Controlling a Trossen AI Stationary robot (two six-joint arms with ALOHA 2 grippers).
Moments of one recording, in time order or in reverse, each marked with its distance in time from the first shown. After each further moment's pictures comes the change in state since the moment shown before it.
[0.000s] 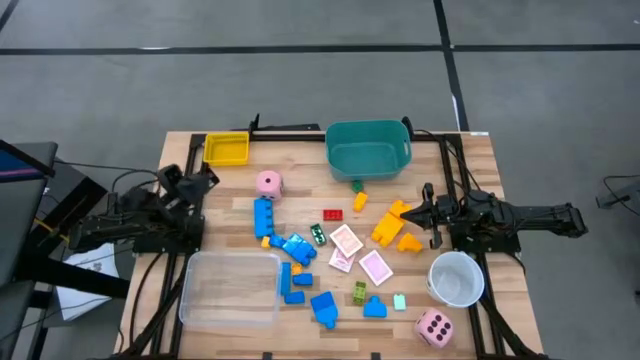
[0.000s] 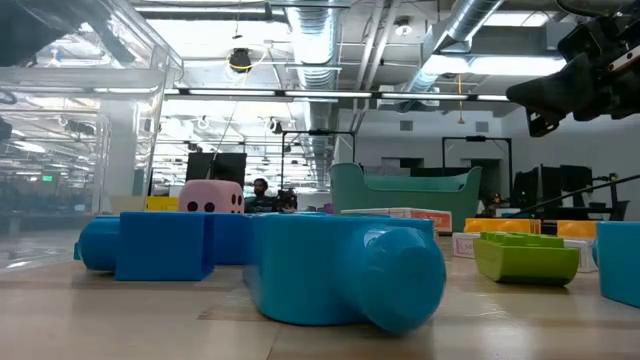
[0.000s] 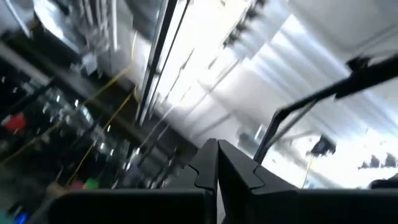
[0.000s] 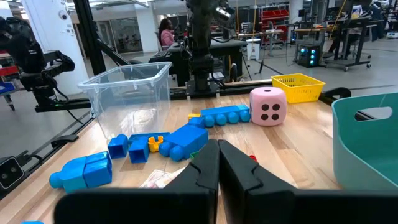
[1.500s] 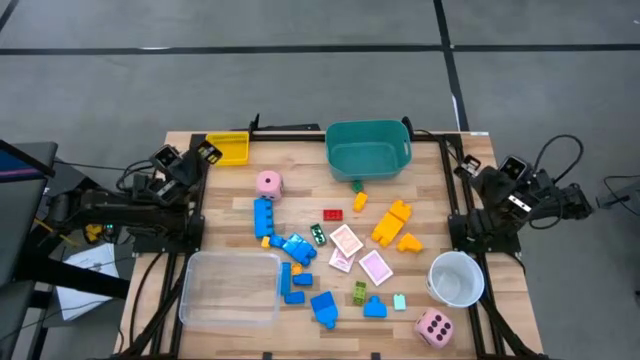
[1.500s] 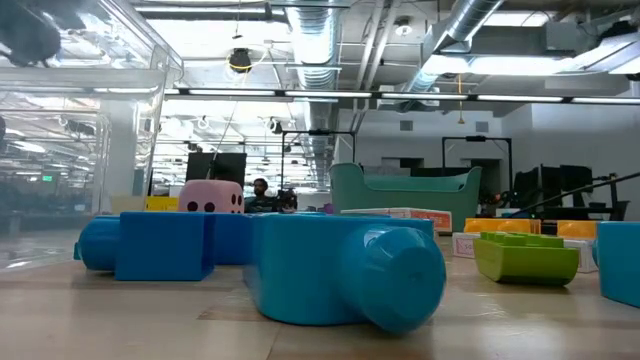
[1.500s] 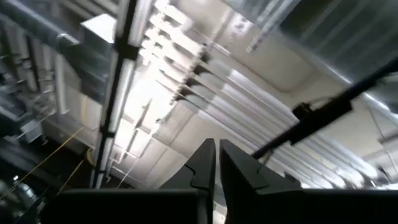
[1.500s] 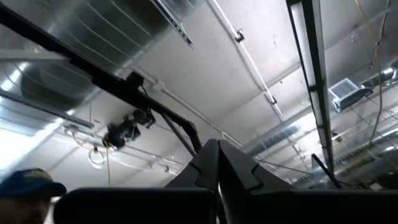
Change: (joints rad) left arm 0.000 0.717 0.294 0.752 0.041 0.078; right arm 0.168 0.208 0.305 0.877 0.019 0.448
